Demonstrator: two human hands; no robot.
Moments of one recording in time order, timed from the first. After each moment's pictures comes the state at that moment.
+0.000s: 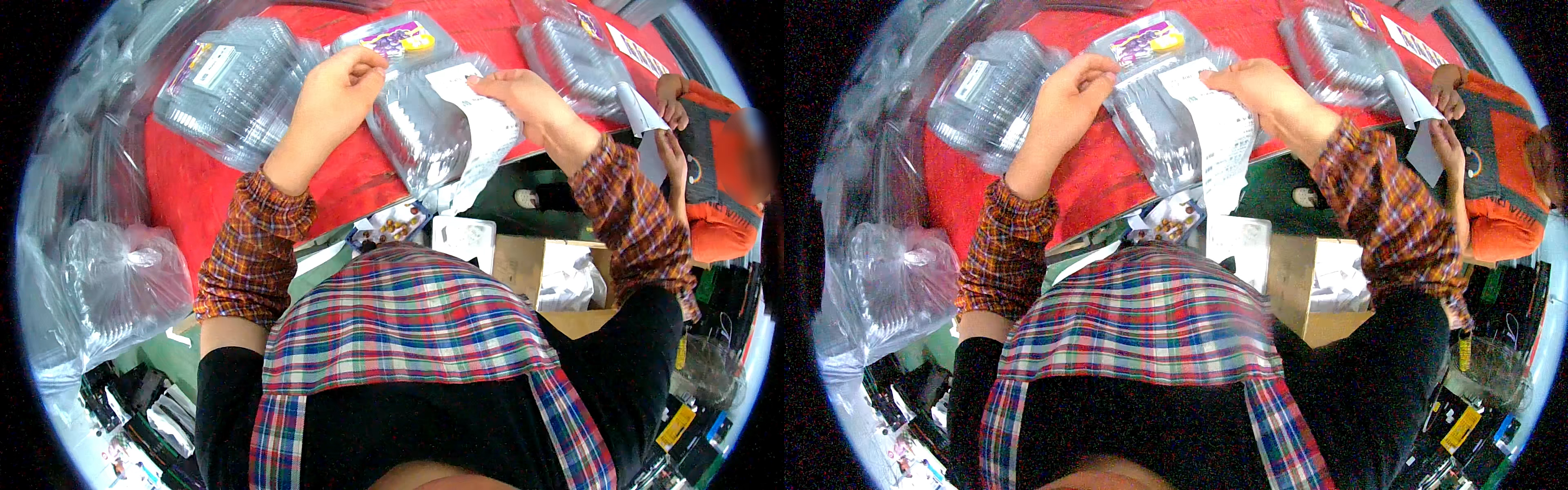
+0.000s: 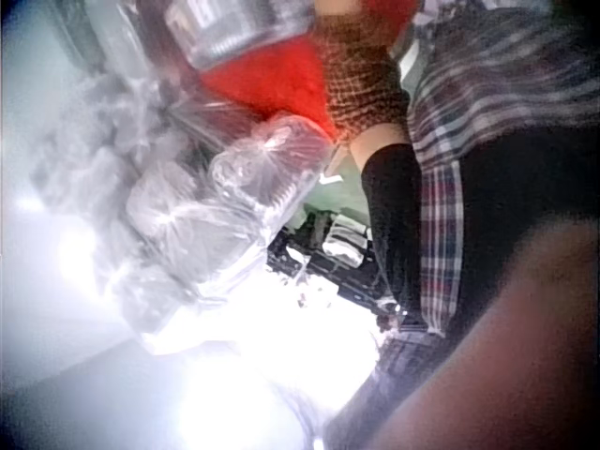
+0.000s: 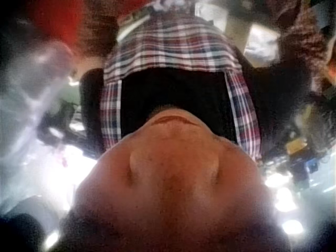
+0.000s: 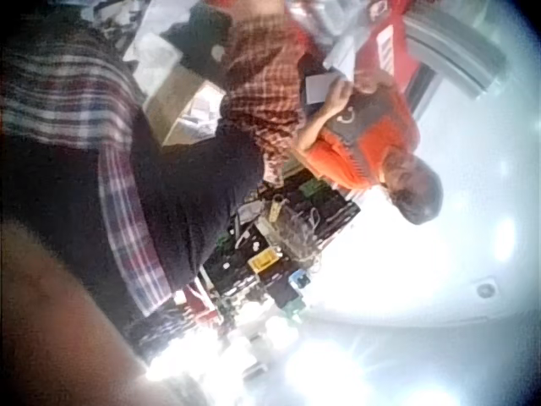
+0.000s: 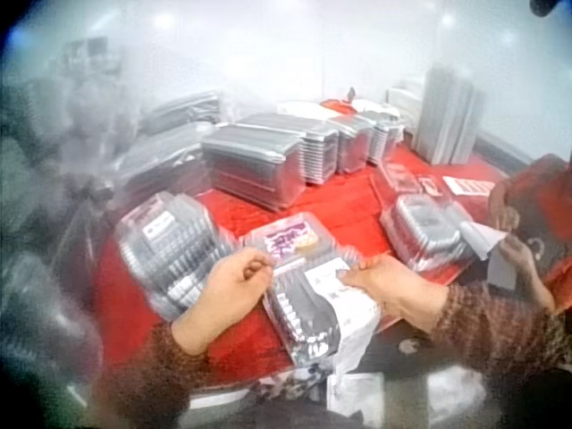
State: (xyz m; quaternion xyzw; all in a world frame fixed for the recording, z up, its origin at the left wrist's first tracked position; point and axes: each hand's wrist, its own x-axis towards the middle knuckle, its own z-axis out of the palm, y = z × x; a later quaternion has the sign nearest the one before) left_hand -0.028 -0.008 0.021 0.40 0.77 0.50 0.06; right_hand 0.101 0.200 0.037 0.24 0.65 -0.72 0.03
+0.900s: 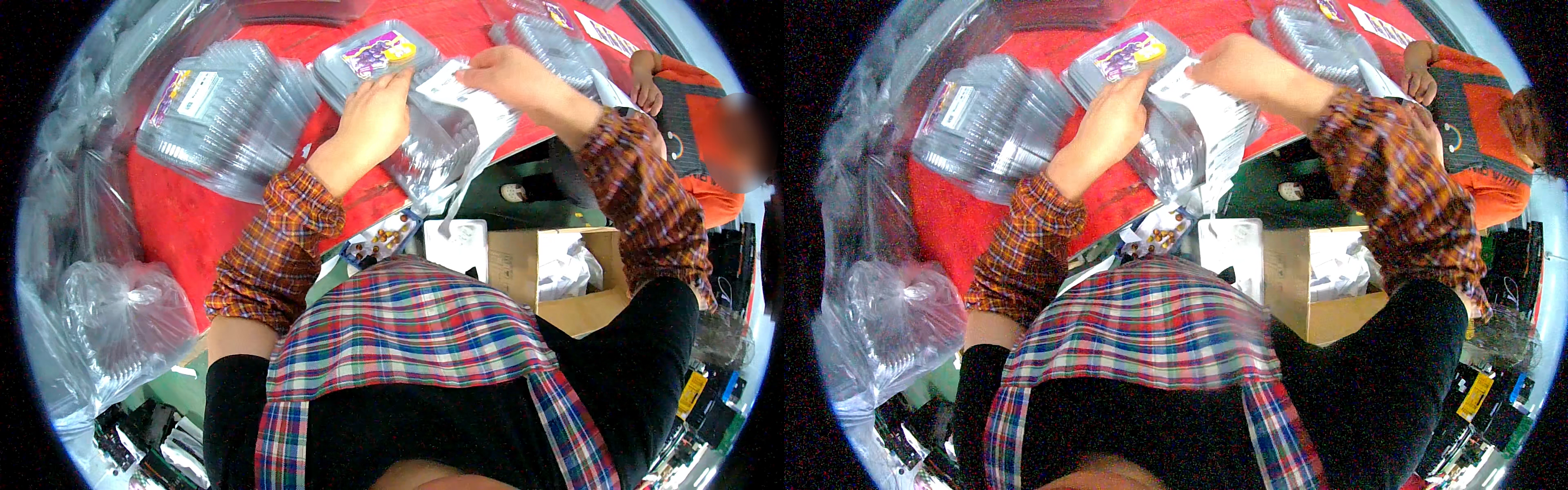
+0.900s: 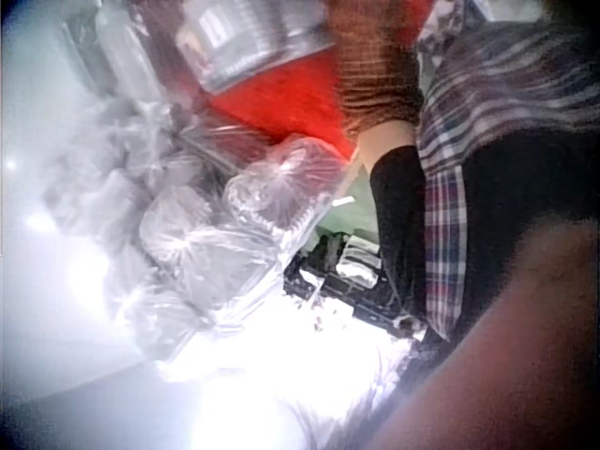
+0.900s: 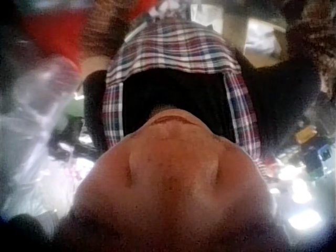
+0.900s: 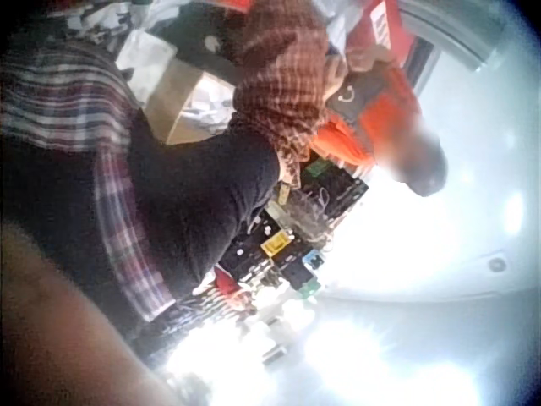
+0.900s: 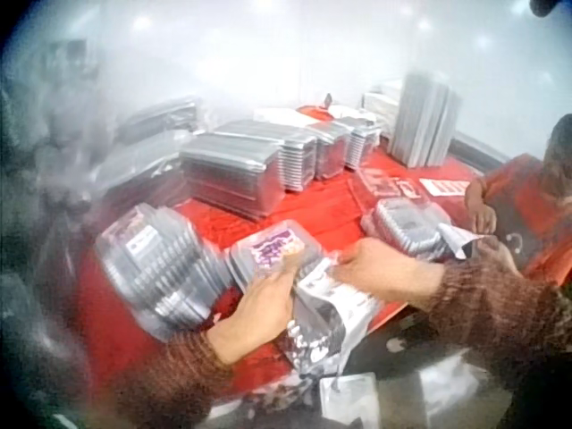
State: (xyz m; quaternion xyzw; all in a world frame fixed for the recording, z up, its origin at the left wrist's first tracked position) left_hand -0.023 0.040 -0.024 0.53 0.80 0.27 -0.06; right_hand 0.084 0.221 0.065 0.19 0.90 -0.40 0.04
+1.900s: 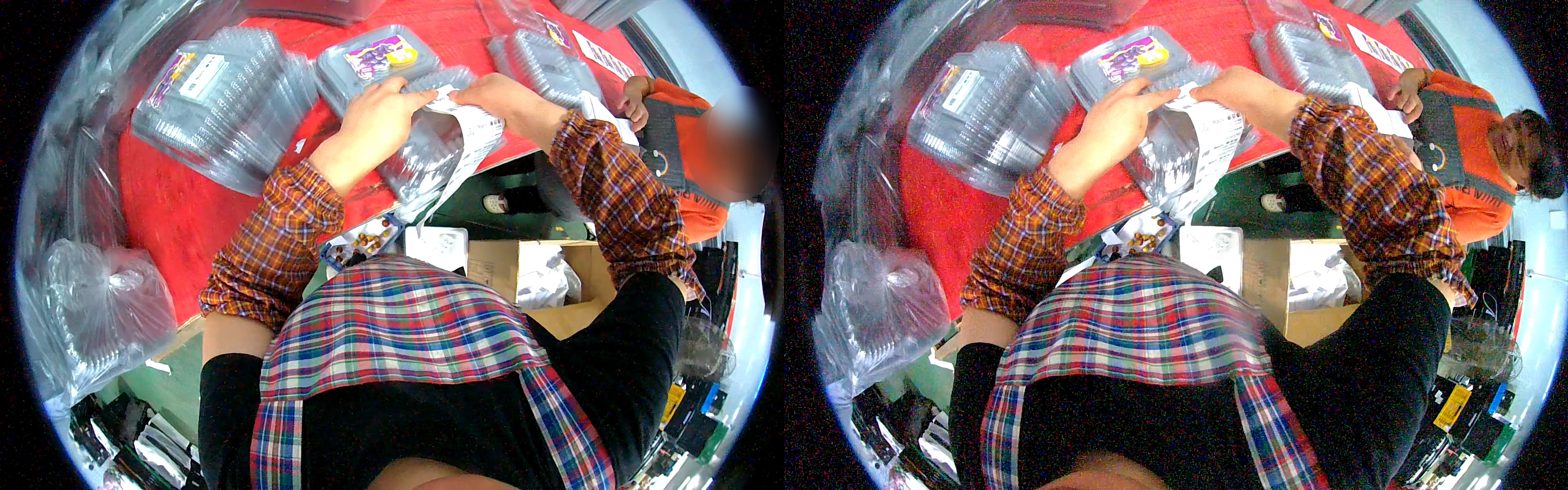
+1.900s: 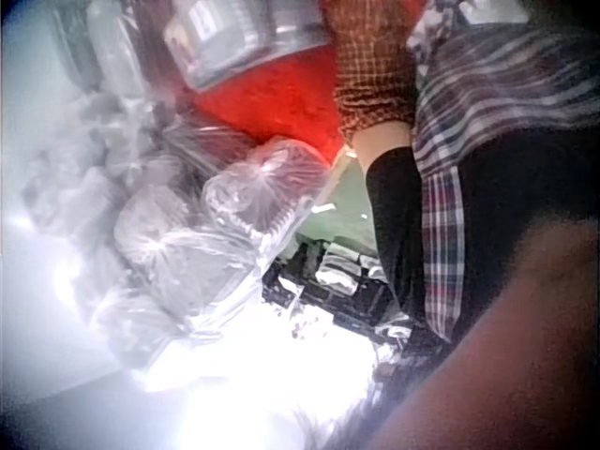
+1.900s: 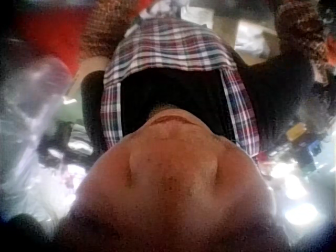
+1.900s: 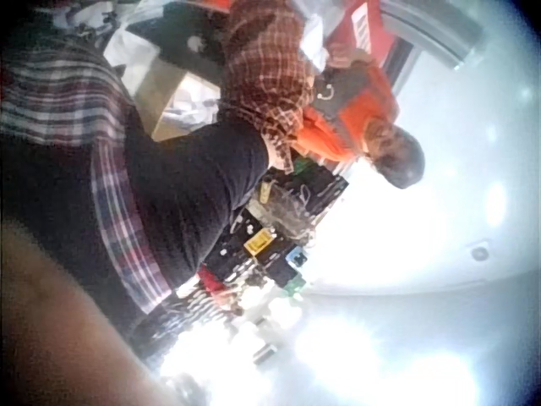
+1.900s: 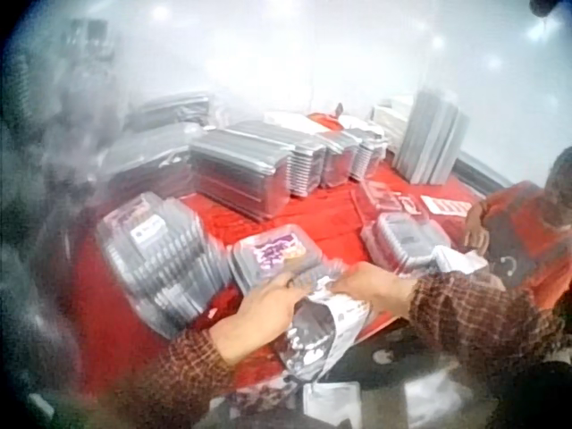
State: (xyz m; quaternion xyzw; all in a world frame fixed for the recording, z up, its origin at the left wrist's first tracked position) left_hand -0.011 0.037 -0.015 0.55 0.79 0.26 -0.04; right_hand 0.076 0.259 0.009 0.13 0.86 -0.46 0.15
